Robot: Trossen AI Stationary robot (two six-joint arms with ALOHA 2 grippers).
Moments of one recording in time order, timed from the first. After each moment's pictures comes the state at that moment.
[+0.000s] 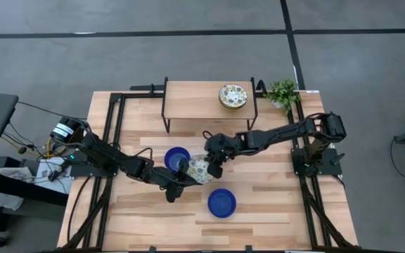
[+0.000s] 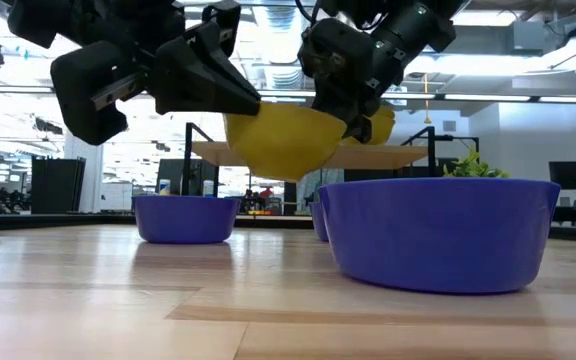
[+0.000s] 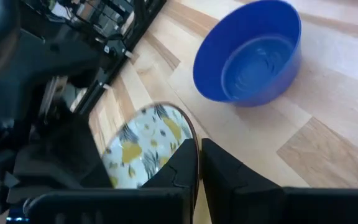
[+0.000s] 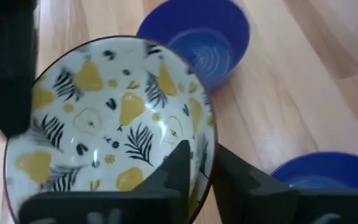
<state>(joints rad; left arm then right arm) -0.41 1.40 0.69 0.40 -0.33 0.77 0.08 1.72 1.11 -0.23 -0.01 0.30</state>
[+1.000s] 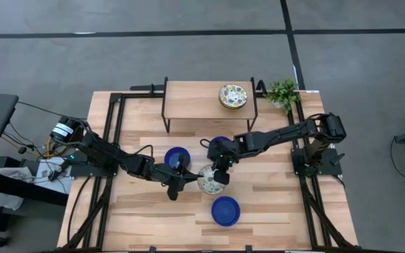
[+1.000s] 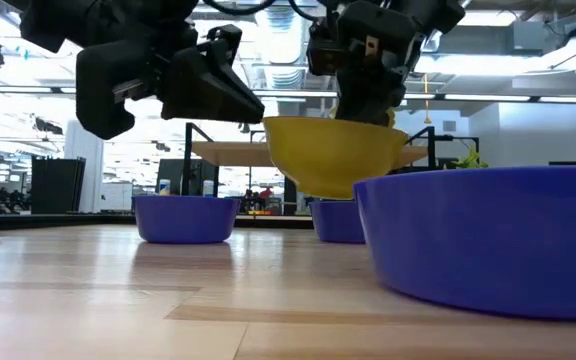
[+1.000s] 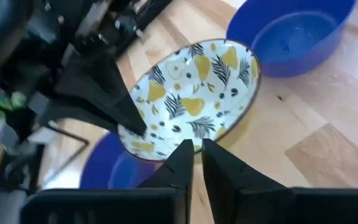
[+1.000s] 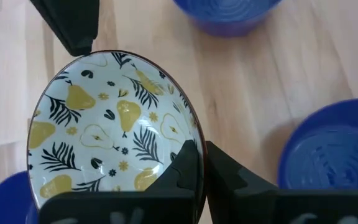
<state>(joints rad) -0.39 1.39 0.69 0.38 -0.33 0.61 0.09 1.72 1.19 -0.47 -0.09 0.28</state>
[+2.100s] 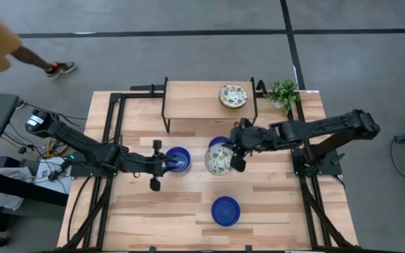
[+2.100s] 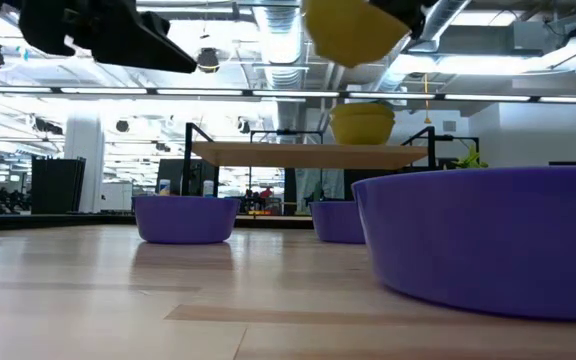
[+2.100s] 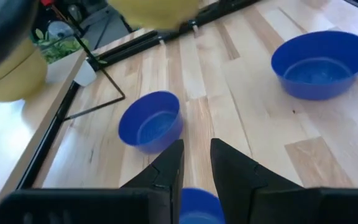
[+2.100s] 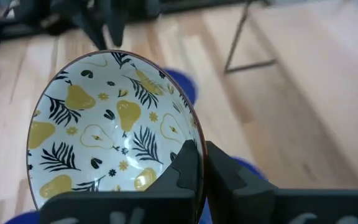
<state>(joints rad) -0.41 0.92 0.54 0.11 -0.48 0.26 0.16 1.33 1.20 -0.56 0.29 0.21</state>
